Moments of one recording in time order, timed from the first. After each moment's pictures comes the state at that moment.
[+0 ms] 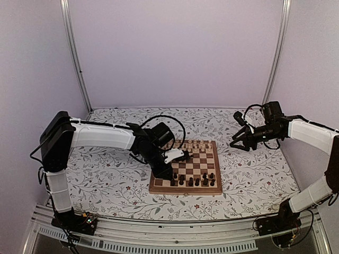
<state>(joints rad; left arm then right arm) -0.93 1.94 1.35 -0.62 0.28 0.22 0.19 1.40 0.94 -0.48 -0.76 -0.59</state>
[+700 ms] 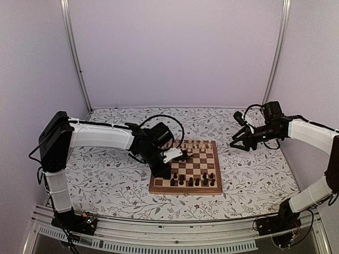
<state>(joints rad) -0.92 1.93 1.34 -0.62 0.21 0.22 0.19 1.40 0.94 -0.48 -0.76 -0.59</state>
